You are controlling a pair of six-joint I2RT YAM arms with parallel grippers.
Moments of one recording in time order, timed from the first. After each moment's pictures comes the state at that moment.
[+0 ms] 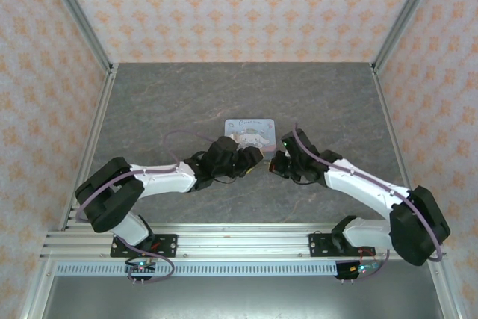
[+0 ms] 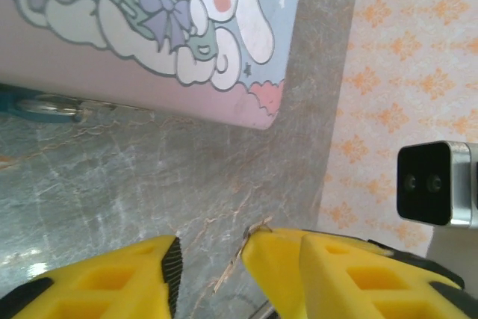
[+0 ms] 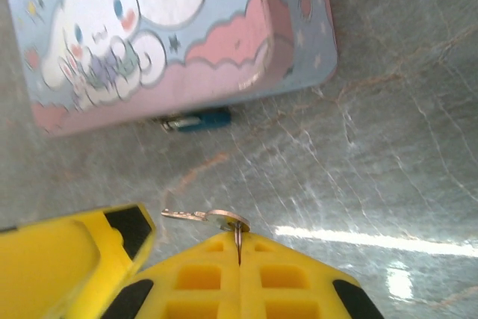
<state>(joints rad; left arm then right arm) -0.81 1.56 0.70 0.34 0.16 -1.38 0.60 1.21 0.68 -0.38 -0.19 0.97</state>
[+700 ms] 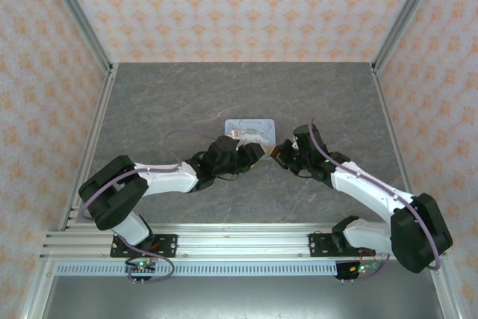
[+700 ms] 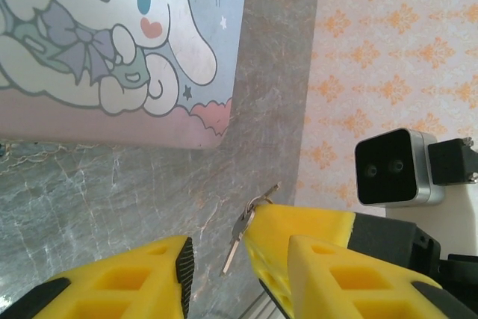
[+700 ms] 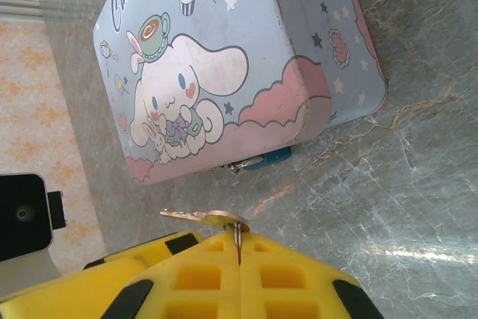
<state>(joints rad) -0.81 1.59 0.70 0.45 0.13 -1.38 0.53 1.17 0.63 -0.21 -0.29 1.14</state>
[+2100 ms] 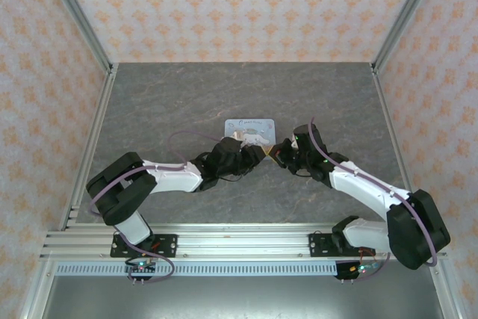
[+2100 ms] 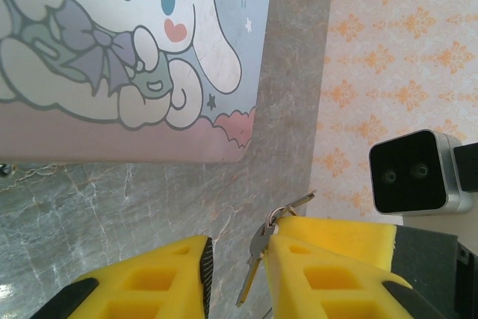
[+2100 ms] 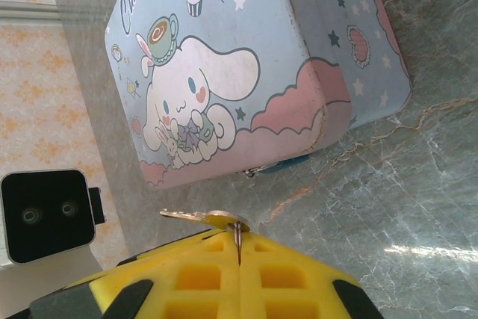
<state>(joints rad) -0.82 1.65 0.72 0.47 0.11 -1.38 0.52 1.20 0.61 -0.13 -0.33 1.19</state>
